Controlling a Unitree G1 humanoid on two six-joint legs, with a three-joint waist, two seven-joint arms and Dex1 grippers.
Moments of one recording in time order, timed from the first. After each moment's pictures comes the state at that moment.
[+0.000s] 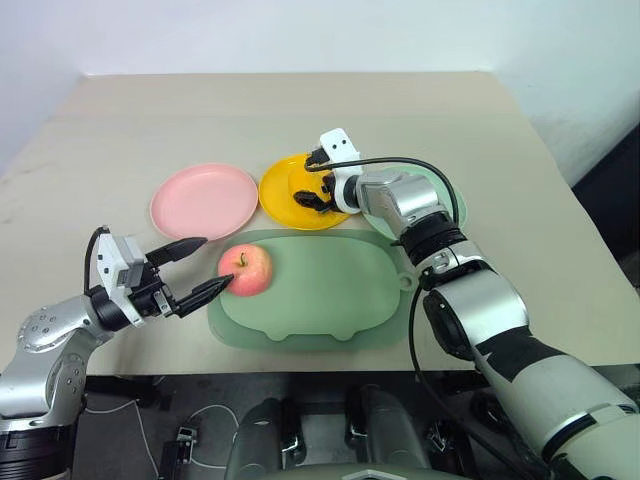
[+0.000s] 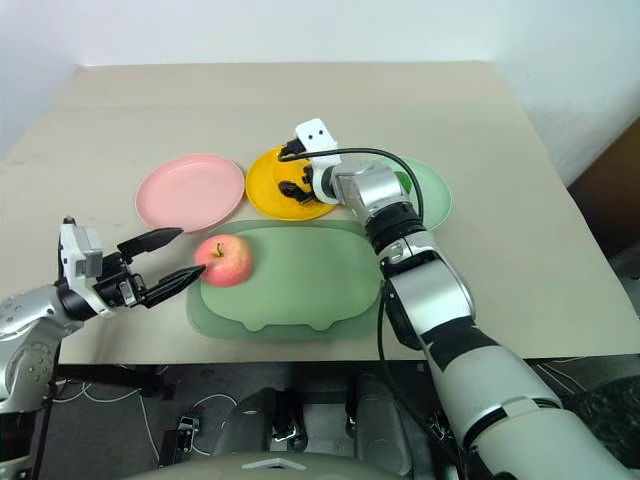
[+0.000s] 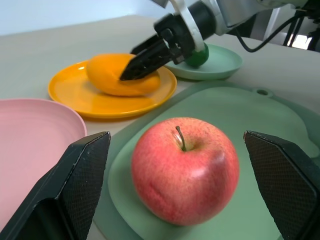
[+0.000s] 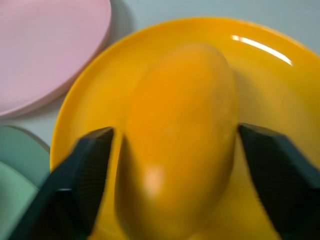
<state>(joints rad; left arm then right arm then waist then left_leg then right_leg) 0.01 0.67 0.33 -0.20 -0.62 0.23 -1.04 -1.25 -0.10 0.14 0.93 0.15 0.58 0.50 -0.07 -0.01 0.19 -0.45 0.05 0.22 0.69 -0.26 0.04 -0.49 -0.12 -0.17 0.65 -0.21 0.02</state>
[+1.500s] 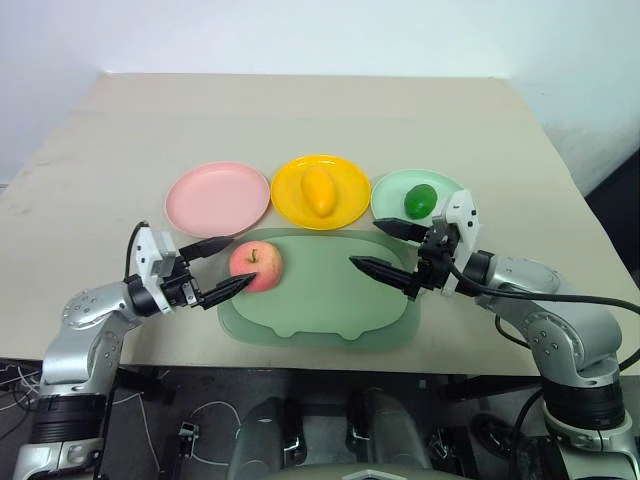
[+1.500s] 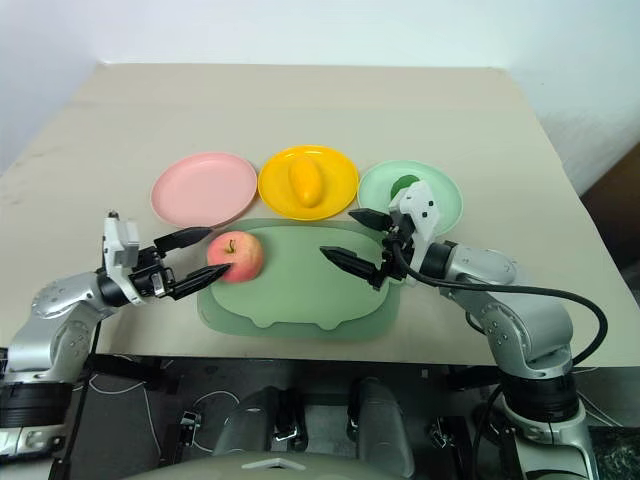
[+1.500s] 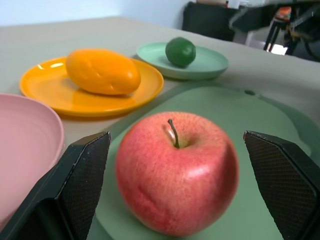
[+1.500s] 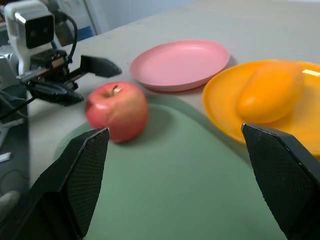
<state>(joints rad) -0.17 0.61 0.18 0.01 -0.55 0.17 -1.13 -0.34 -0.53 -0.08 -0.50 0.62 0.82 0.70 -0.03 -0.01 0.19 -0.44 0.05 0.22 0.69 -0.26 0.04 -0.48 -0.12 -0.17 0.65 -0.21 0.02</state>
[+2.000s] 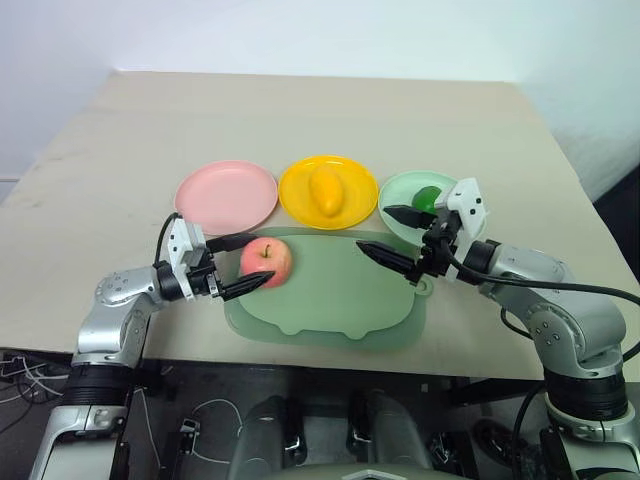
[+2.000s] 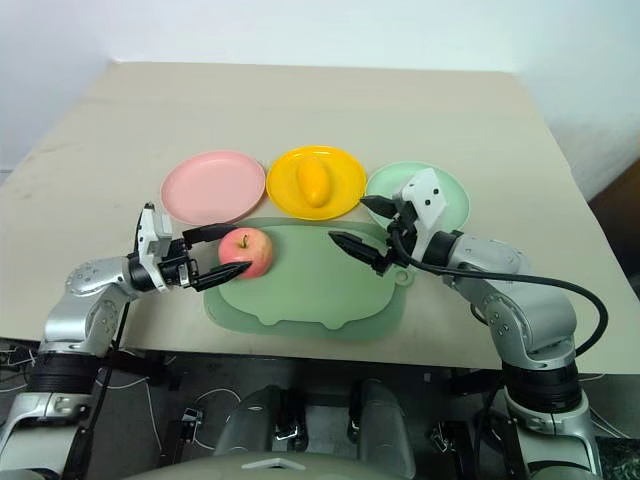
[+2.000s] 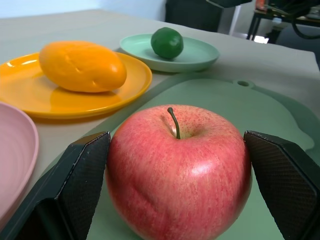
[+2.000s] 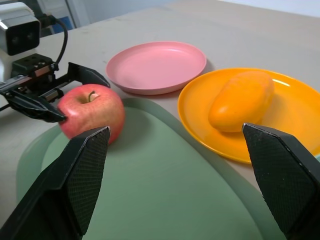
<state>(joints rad) -0.31 0.58 0.08 0.16 -0.48 0.12 -1.20 -0.37 -0.54 -0.08 -0.48 0.58 0.81 0.63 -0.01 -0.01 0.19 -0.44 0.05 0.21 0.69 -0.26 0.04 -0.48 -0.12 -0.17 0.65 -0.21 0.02</state>
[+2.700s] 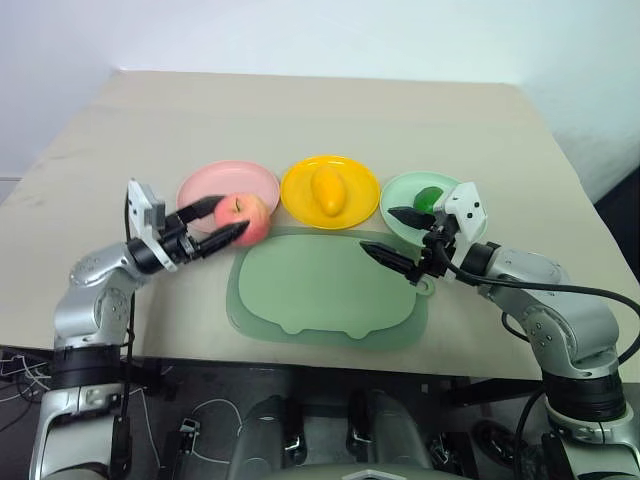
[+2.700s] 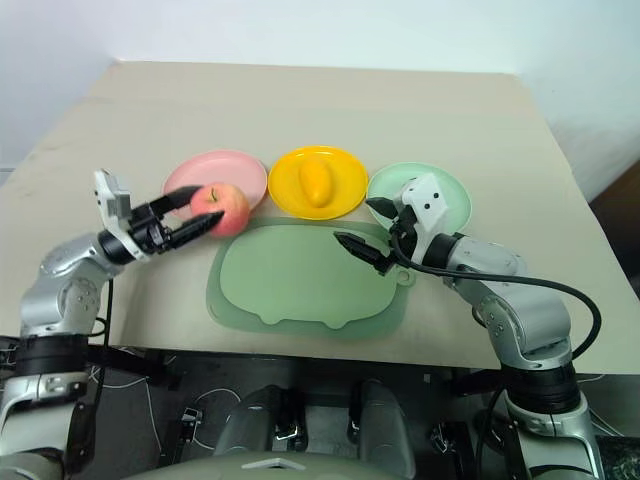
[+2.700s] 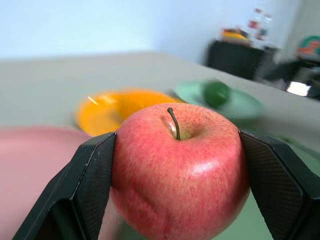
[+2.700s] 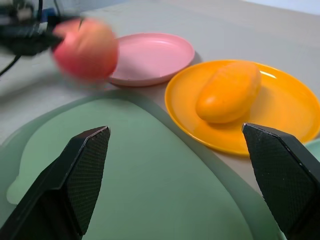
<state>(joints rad) -0.46 0.58 0.24 0.21 -0.56 0.22 -1.02 -0.35 -0.55 -0.05 -0.44 0.54 0.75 0.63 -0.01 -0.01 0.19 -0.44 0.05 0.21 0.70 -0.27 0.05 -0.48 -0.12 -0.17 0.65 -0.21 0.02</state>
